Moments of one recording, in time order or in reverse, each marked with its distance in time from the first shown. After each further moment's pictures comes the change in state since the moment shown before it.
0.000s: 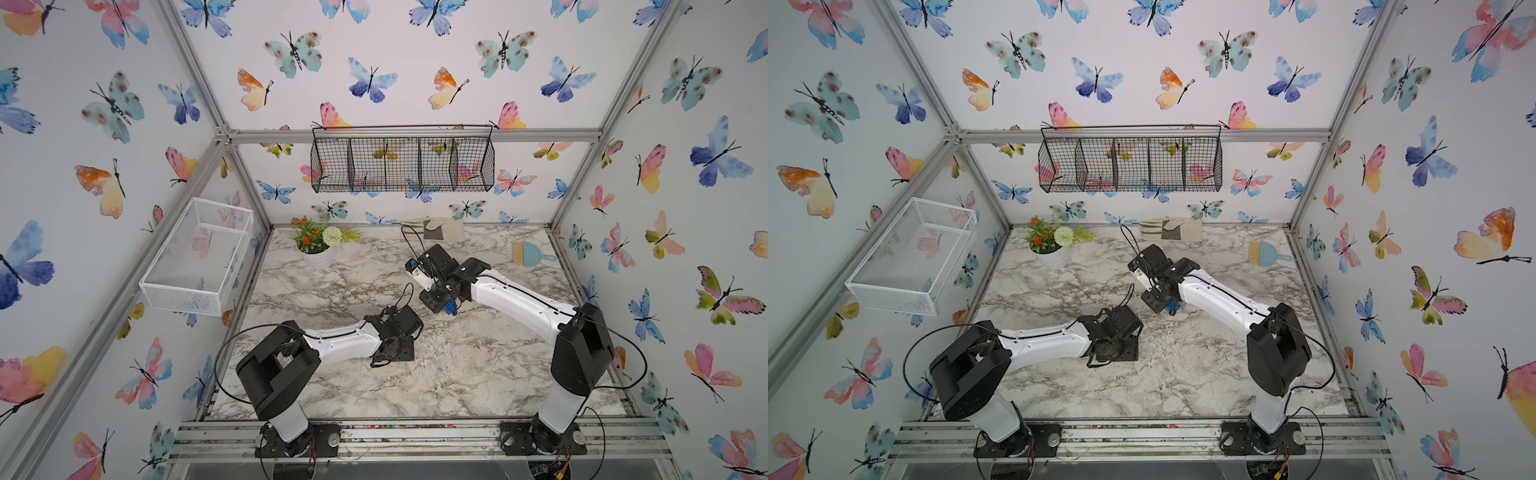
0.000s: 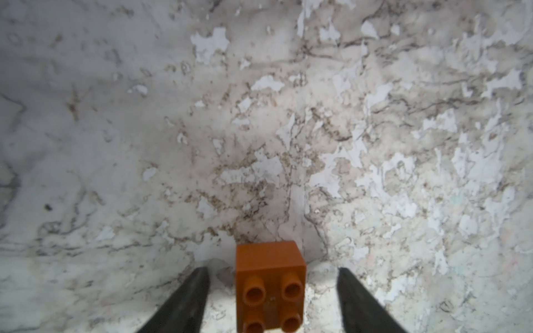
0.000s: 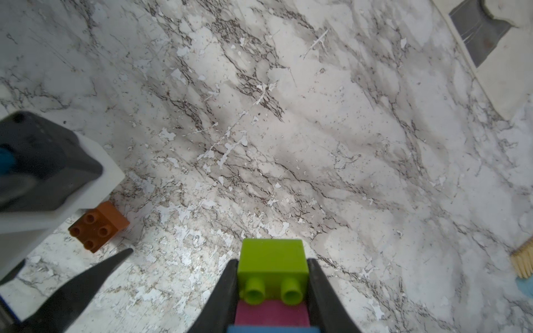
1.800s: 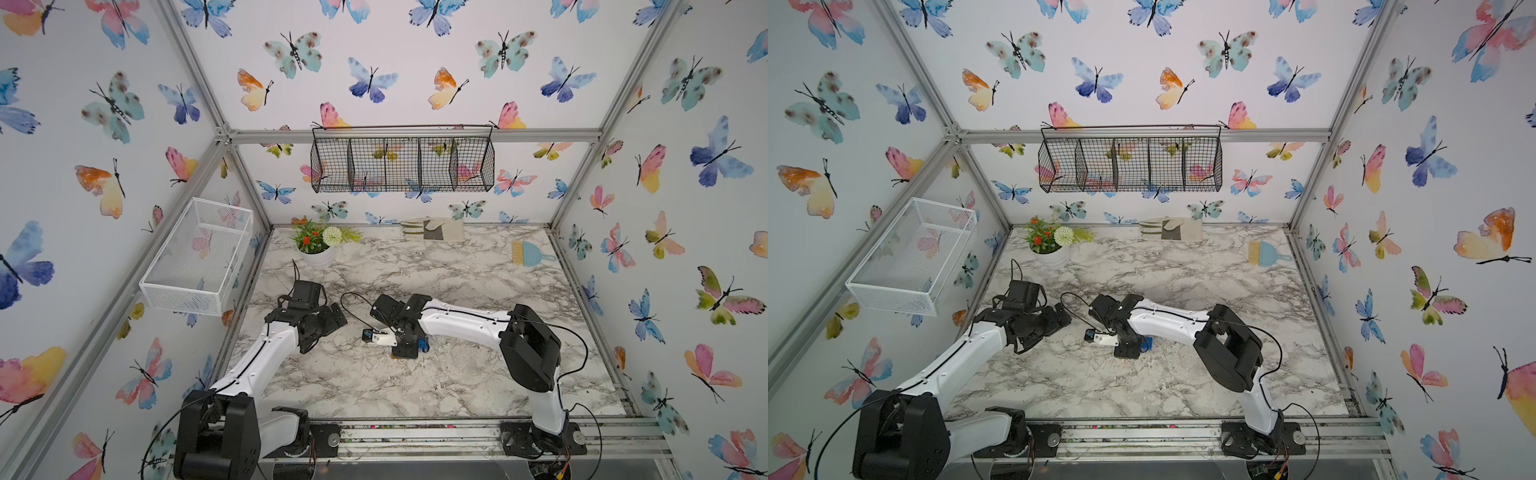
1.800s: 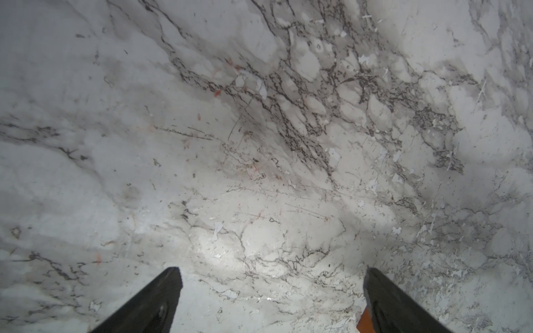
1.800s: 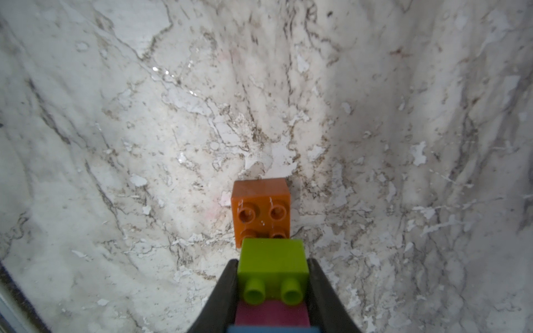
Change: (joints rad) left arm 0.765 -0.441 -0.180 -0.100 0.188 0.233; right arm 0.308 0.243 0.048 -0.096 -0.060 -0.327
